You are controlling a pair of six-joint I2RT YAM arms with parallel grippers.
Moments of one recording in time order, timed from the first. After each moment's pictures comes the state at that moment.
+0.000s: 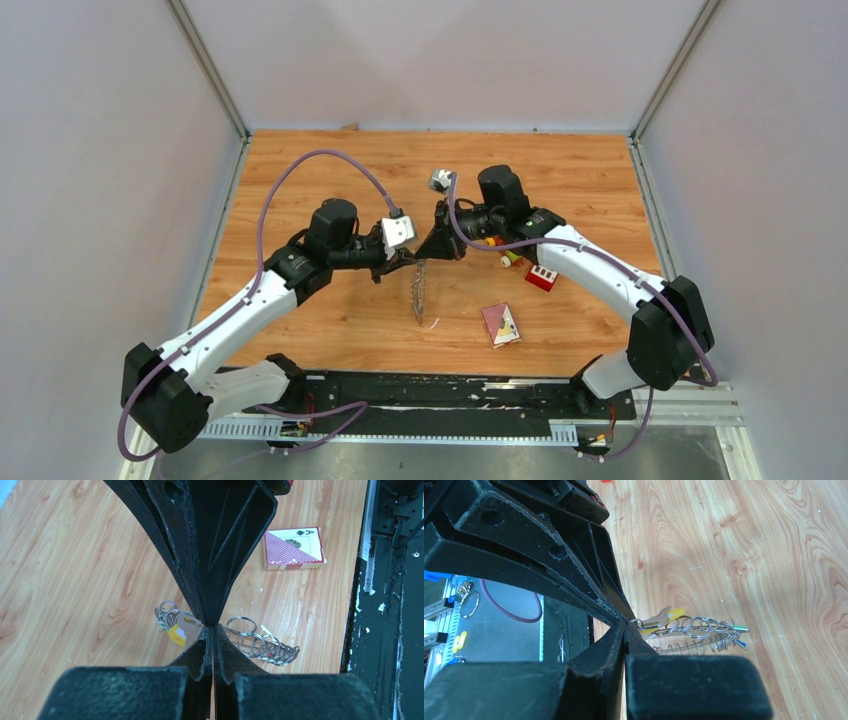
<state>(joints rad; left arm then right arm) -0.63 1.08 0.87 -0.27 0.59 0.39 0.64 1.48 1.14 -0.14 -0.86 0.06</state>
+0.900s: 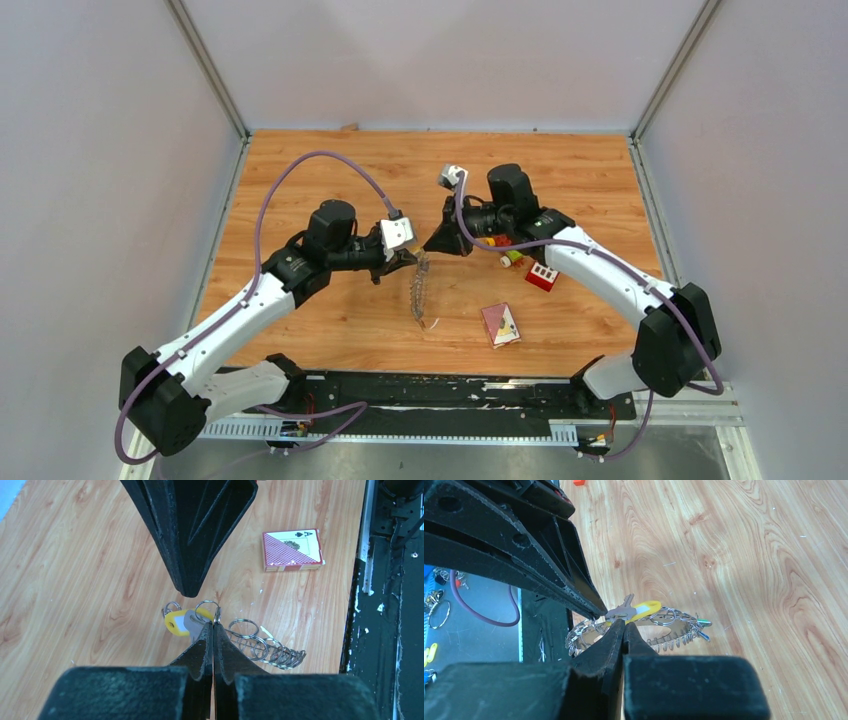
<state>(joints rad) -0.63 1.06 0.86 -0.28 0.58 0.40 0.61 1.44 1.12 -0.17 -0.78 0.02</state>
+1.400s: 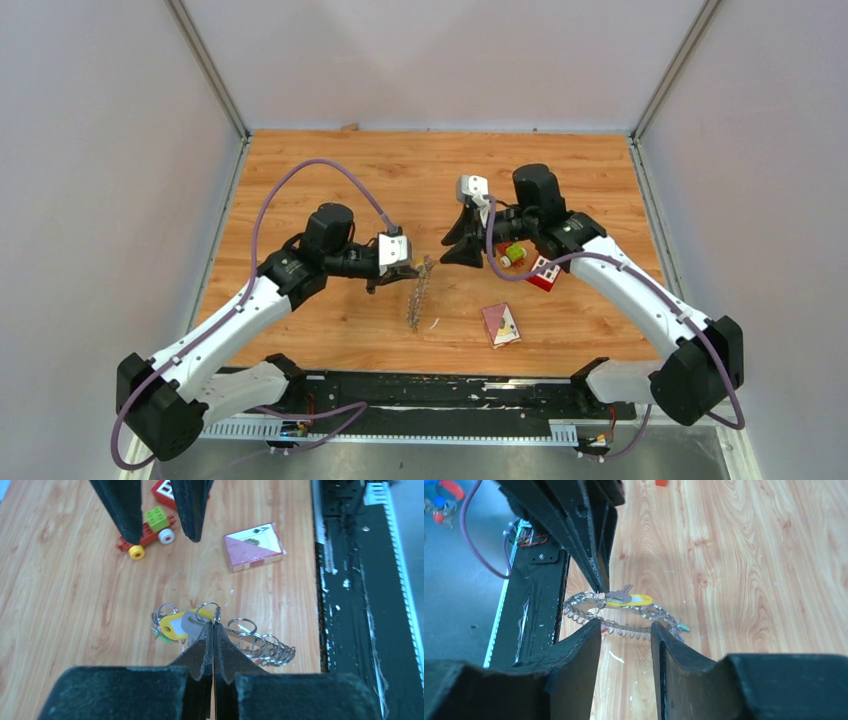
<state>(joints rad) -0.63 1.04 0.86 -0.35 0.73 0.51 0.56 1.30 1.11 -0.30 -0.94 -0.30</state>
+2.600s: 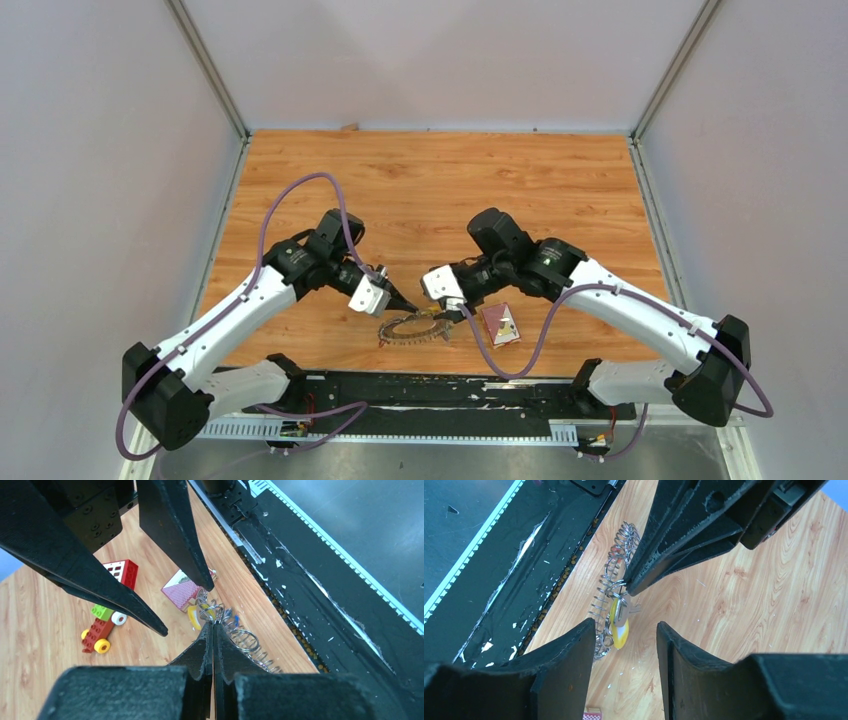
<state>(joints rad) -0.63 1.10 0.95 -0.81 1.16 1.31 0.91 1.24 1.12 -0.65 -0.75 -0.95</state>
